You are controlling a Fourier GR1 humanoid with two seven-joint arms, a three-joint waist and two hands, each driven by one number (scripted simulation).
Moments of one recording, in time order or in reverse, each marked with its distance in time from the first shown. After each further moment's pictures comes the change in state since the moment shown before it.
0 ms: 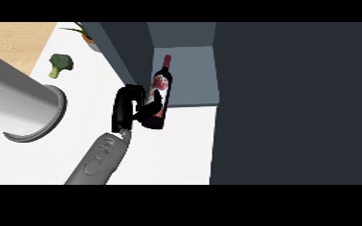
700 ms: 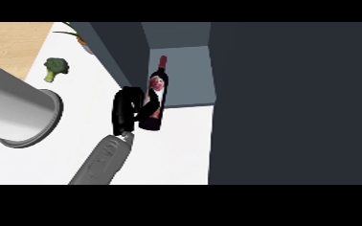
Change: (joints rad) left arm 0.003 -0.006 -0.022 0.026 -0.074 0.155 0.017; right arm -0.003 0.011 0.006 0.016 -0.014 0.034 -0.025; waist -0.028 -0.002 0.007
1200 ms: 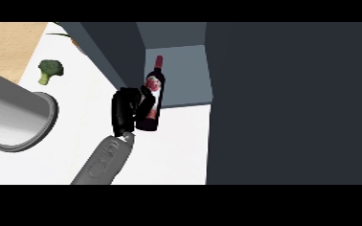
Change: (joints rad) left arm 0.009 -0.019 0.022 -0.005 0.019 0.064 -0.013; right arm 0.007 0.003 0.015 0.005 -0.008 0.018 -0.002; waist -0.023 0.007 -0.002
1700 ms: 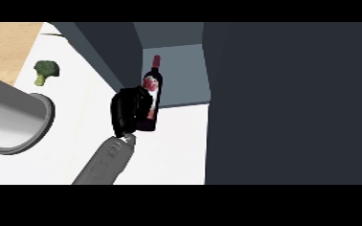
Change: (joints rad) left arm -0.007 0.009 -0.036 0.025 -0.047 0.086 -0.003; right arm -0.014 0.002 0.006 0.008 -0.005 0.014 0.000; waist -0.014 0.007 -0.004
